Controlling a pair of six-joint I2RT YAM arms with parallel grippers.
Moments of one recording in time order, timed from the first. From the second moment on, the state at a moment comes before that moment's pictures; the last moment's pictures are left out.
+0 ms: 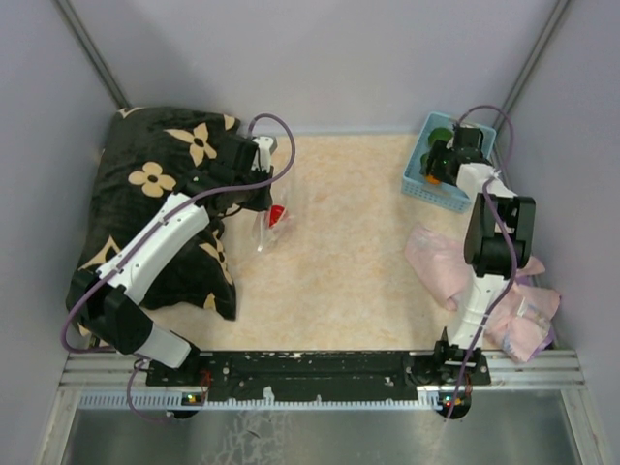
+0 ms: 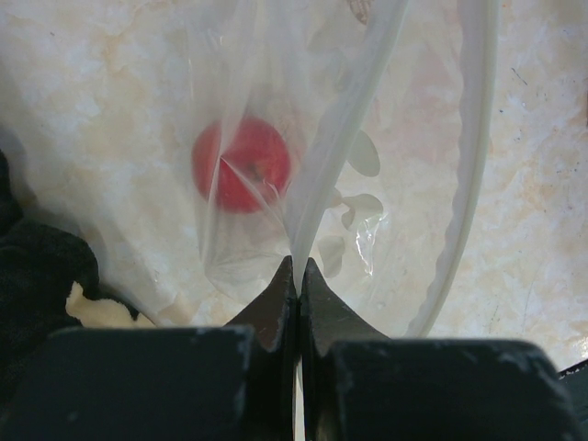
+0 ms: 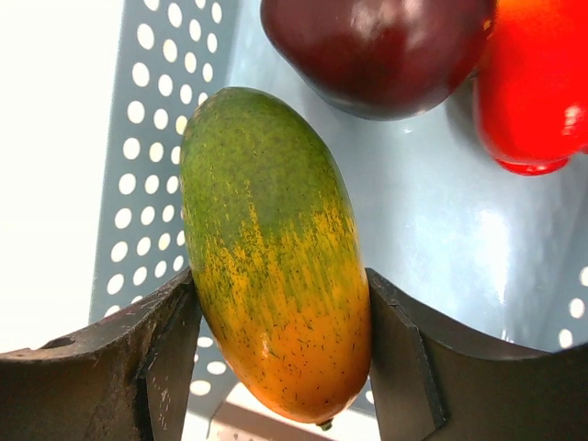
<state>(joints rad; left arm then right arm) -0.53 1.50 1.46 -0.72 -0.03 -0.18 -0.11 2.02 1.50 -0.23 -0.10 0.25</state>
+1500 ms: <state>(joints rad) -0.53 1.46 1.44 -0.69 0.02 -0.22 0.49 1.27 1.27 -0.54 -0.24 0.40</state>
